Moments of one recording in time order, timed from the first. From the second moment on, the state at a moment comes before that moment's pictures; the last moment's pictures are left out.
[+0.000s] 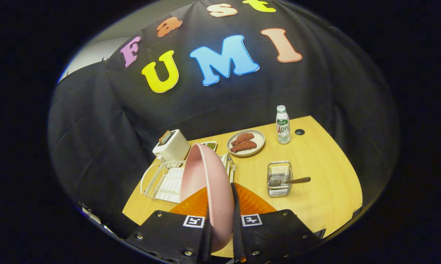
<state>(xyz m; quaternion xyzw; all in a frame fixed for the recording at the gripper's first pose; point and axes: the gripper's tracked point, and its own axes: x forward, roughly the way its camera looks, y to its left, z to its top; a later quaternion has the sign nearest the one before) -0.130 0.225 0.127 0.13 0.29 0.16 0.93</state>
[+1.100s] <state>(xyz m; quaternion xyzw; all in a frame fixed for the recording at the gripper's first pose) -0.181 0.265 -0.053 0.17 0.45 0.25 0.84</state>
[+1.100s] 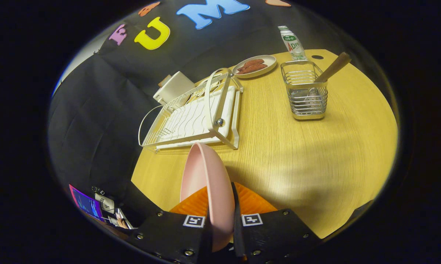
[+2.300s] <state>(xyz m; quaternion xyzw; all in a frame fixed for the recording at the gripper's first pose) -0.124 0.121 0.075 0.02 0.16 0.11 0.98</state>
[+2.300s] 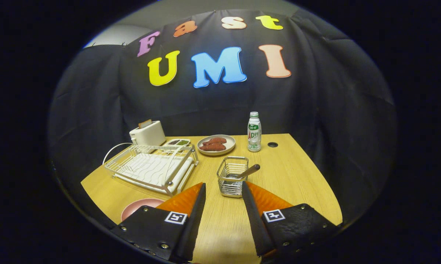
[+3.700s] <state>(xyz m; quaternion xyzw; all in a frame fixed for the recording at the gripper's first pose) -0.009 0.111 0.029 0.08 0.14 0.08 0.98</state>
